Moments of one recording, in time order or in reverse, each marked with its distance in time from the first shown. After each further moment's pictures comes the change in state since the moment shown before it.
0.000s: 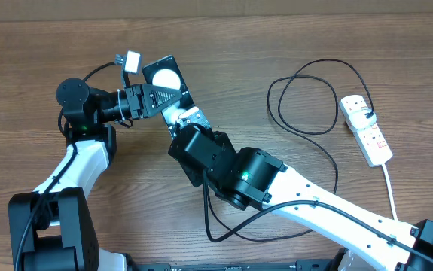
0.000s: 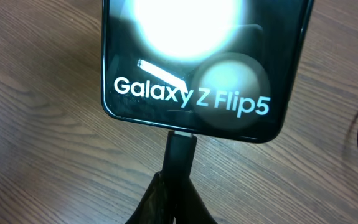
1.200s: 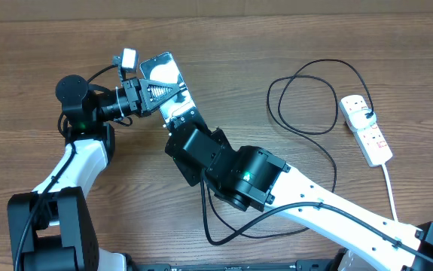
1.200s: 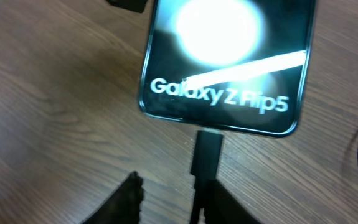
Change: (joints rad) left arm 0.010 0.000 0.008 -0.084 -0.067 -0.125; right arm 0.006 0.002 0.061 -0.021 -0.013 -0.033
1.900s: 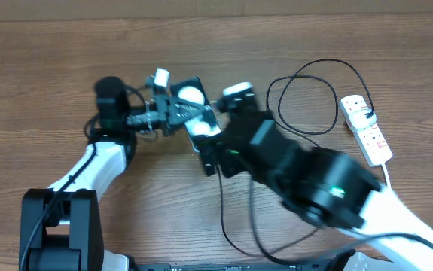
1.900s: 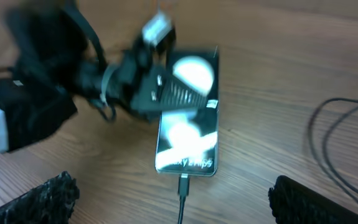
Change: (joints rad) left arm -0.169 0.002 -0.035 -0.512 -0.135 0.251; right arm -0.090 -0.257 0.102 -0.198 -0.009 0.124
